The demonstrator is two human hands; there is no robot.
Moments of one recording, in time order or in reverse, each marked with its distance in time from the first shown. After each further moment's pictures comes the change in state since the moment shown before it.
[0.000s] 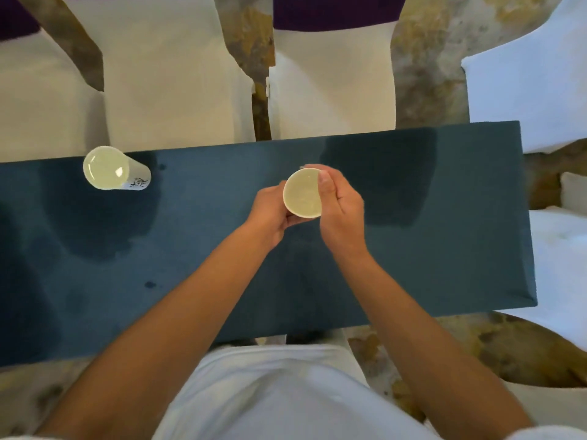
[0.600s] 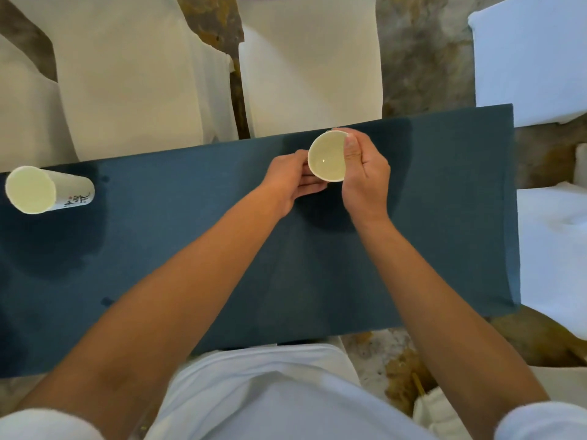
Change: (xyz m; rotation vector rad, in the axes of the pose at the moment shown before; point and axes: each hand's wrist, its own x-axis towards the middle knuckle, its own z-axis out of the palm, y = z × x) left_hand 0.070 0.023 0.116 0.116 -0.048 -0.063; right_hand 0.110 0.044 -0.095 -0.069 0.108 -0.001
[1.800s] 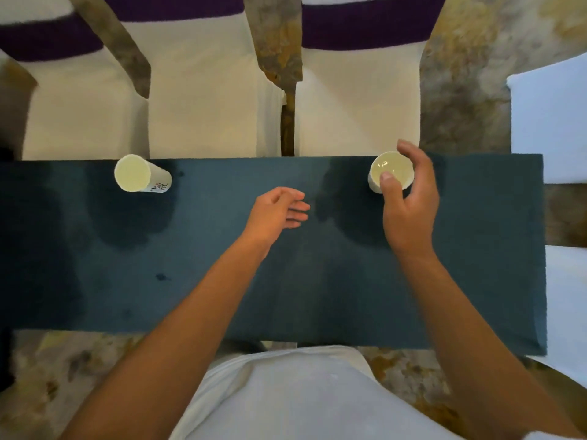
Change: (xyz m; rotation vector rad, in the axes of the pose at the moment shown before) left_hand -0.090 -0.025 -0.093 0.101 0.177 0.233; right_hand -0.037 -0.052 -0.023 -0.070 -0.029 -0.251
